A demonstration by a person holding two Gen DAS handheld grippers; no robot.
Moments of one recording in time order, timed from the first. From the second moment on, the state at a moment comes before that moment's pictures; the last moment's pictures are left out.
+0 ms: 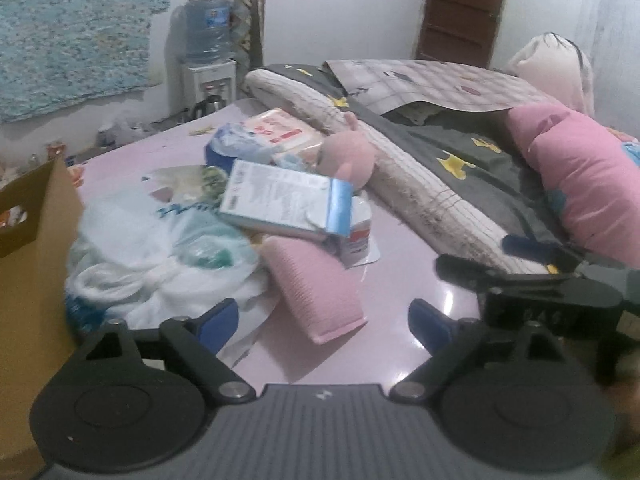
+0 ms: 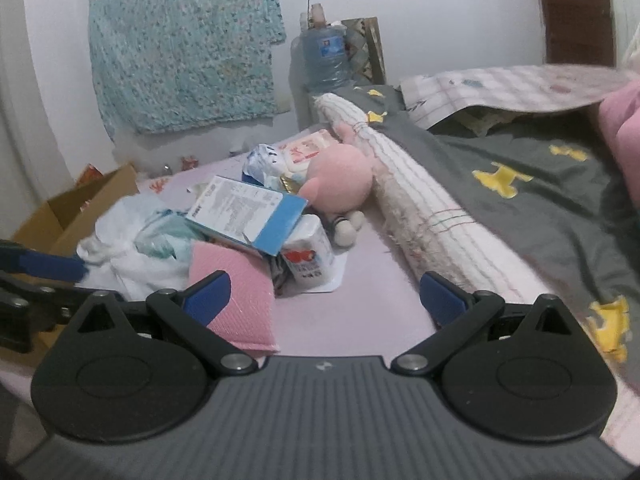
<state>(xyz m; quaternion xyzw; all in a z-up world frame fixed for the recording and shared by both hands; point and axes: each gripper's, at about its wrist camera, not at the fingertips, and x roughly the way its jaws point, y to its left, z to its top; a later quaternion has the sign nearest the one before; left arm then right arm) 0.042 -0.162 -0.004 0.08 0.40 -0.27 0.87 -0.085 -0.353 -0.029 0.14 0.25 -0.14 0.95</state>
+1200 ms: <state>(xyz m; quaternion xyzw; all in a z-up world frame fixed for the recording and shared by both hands) 0.070 -0.199 -0.067 0.13 0.50 -0.28 0.81 -0.003 -0.373 -0.113 0.41 0.35 0.05 0.84</state>
